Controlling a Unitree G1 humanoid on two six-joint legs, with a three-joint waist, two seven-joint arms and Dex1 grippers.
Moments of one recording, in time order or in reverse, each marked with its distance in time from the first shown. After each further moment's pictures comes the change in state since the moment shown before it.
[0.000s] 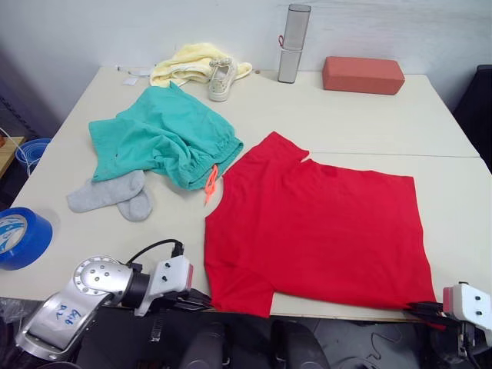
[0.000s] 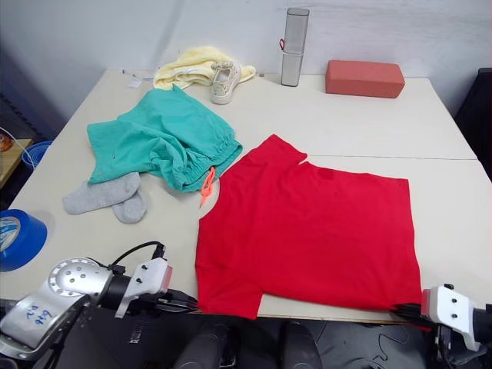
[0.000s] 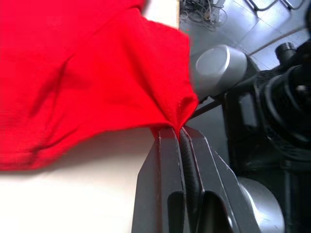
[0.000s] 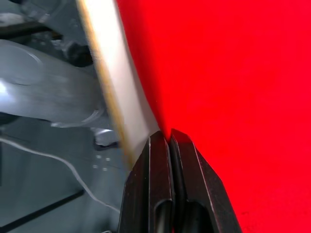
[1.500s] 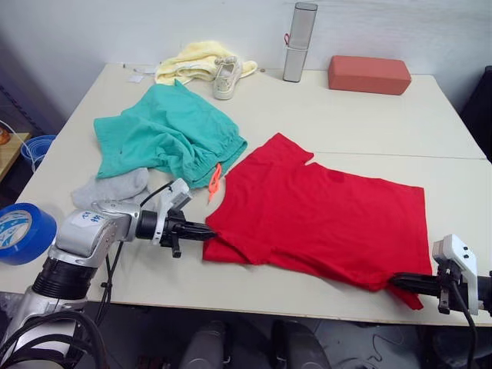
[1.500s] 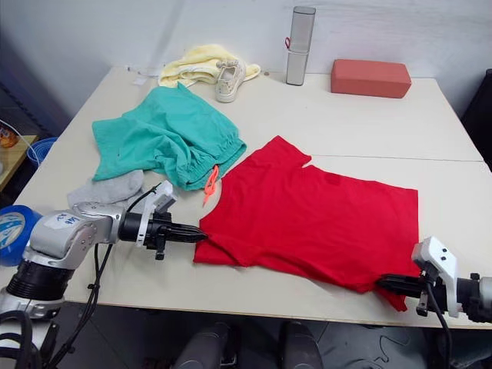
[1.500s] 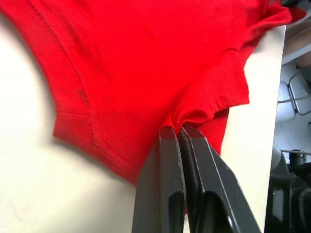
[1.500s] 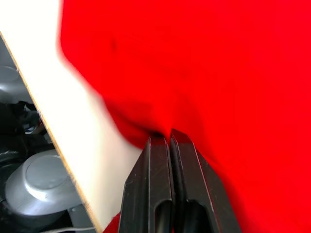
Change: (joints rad) left arm -0.576 -0.160 -0.065 0.431 -0.151 0.614 0.141; right arm -0.209 -0.032 0.020 -0.162 0.180 0.782 -0.054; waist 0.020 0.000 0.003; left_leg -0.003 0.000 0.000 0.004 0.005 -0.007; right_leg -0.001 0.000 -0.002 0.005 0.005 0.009
